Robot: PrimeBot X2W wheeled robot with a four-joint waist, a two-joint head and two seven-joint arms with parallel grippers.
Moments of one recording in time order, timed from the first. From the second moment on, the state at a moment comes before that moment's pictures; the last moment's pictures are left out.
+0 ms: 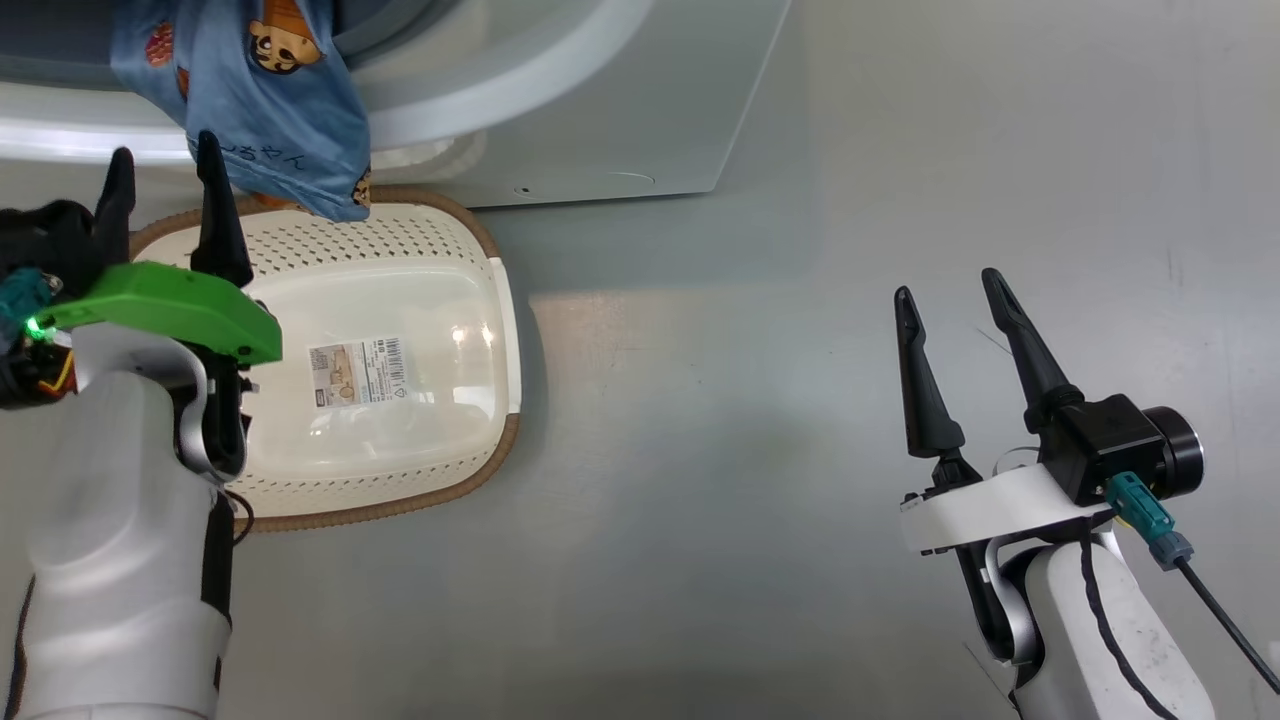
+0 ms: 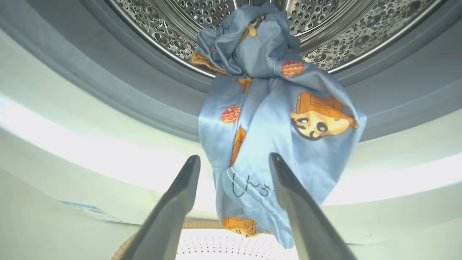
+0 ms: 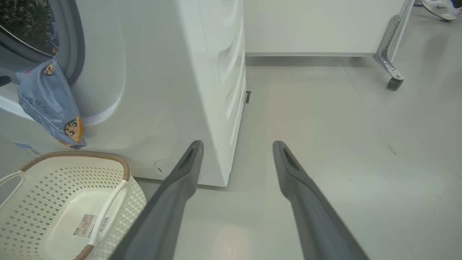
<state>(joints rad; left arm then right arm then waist) -0.69 0.10 0.01 0.66 -0.36 -0.09 -0.23 -0.20 -0.05 0.26 0.08 0.14 -0.03 -0.26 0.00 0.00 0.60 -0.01</state>
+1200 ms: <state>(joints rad) -0.27 0.07 0.04 0.30 -0.43 -0.10 -0.25 -0.15 -0.08 0.22 0.06 0.08 0.02 -0.26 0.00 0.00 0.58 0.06</state>
